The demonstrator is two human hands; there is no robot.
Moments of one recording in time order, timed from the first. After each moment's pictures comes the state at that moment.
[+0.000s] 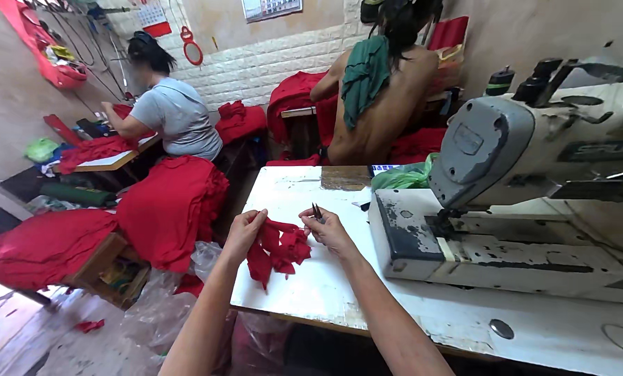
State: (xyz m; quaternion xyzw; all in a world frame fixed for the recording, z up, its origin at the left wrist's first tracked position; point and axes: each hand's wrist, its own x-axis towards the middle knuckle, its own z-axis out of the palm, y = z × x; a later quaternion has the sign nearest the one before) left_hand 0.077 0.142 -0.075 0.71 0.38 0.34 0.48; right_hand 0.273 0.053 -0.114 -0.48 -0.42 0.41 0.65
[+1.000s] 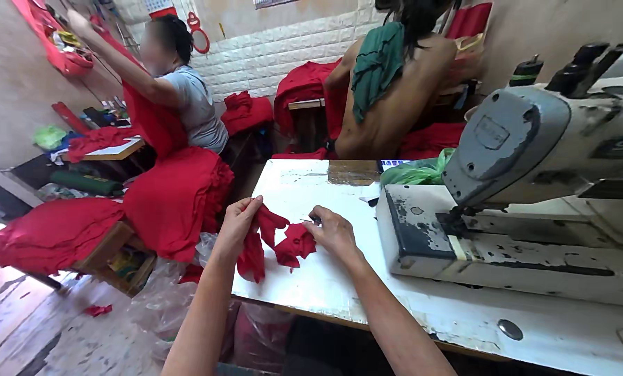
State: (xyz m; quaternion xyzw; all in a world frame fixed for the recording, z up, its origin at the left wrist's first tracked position) left_hand 0.062 0.133 -0.057 0.65 0.35 0.41 0.54; right_hand 0.267 0.048 -0.115 -0.71 -0.59 0.12 0.36
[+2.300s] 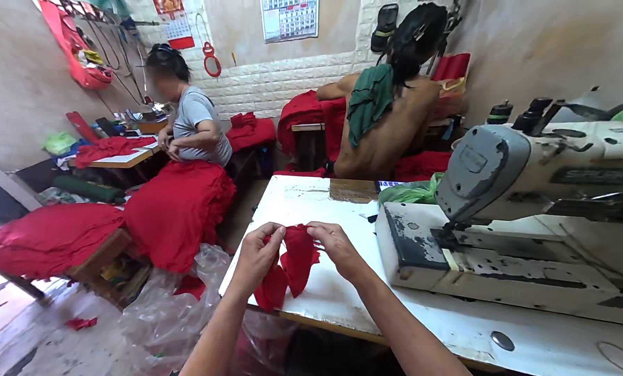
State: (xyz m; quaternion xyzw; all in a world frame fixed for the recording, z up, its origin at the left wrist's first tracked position) left_hand 0.049 0.072 -0.054 0.75 0.25 0.42 0.45; right_hand 0.234 0.015 -0.073 -0.46 -0.60 0.27 0.59
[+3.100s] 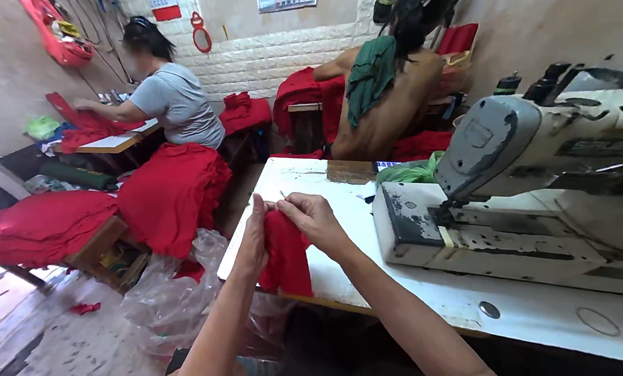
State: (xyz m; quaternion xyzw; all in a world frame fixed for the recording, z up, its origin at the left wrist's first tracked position) left_hand 0.062 0.057 -0.059 0.55 0.23 0.47 0.65; right_hand 0.203 0.016 -0.048 -0.50 -0.64 0.19 0.55
